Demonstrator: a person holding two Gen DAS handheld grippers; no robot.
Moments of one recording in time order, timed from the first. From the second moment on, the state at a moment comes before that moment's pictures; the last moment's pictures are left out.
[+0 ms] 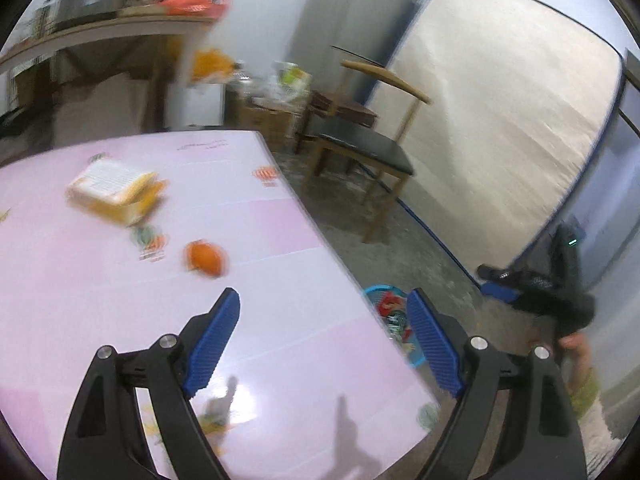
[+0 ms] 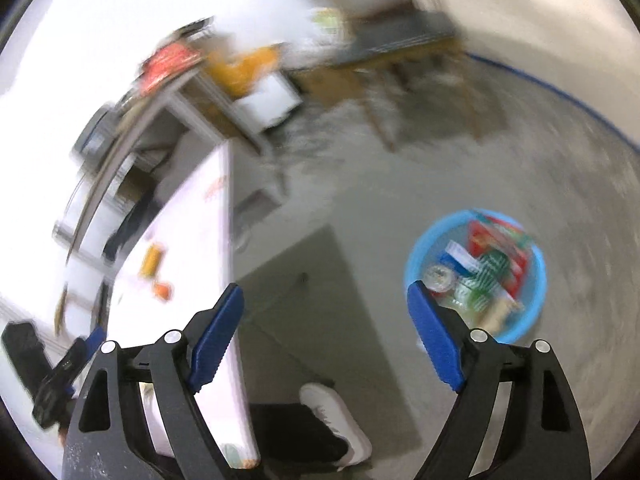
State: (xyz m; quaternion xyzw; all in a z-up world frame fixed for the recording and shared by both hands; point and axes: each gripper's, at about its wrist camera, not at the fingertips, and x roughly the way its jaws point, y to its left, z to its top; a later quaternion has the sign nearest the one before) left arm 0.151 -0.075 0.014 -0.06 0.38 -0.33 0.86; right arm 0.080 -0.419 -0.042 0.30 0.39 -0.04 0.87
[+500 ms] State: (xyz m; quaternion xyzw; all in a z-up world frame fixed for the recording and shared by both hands) left arm 0.163 0.107 -0.030 -0.18 0.40 -0.14 0.89; right arm 0.337 -0.116 -0.011 -0.03 0.43 0.21 0.88
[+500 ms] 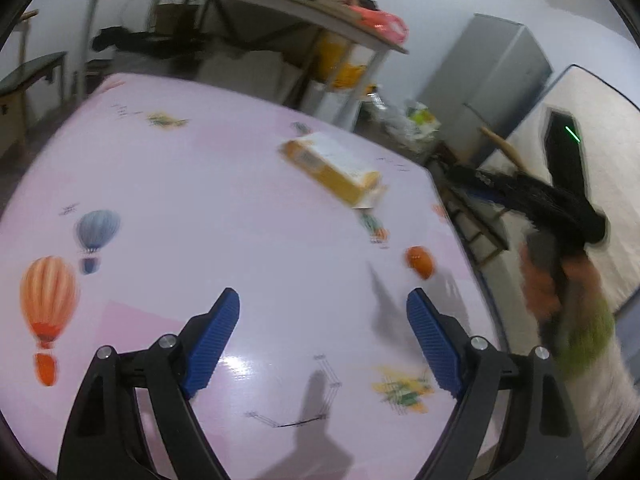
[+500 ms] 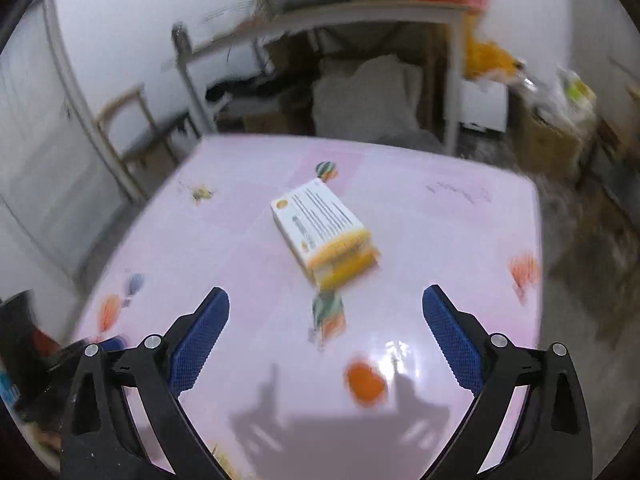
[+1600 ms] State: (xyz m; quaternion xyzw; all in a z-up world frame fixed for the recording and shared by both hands) left arm 0.114 0.241 -0.066 -0.22 0.38 -0.07 0.90; right arm 0.280 0.034 -0.081 -0.12 0.60 0.15 0.78
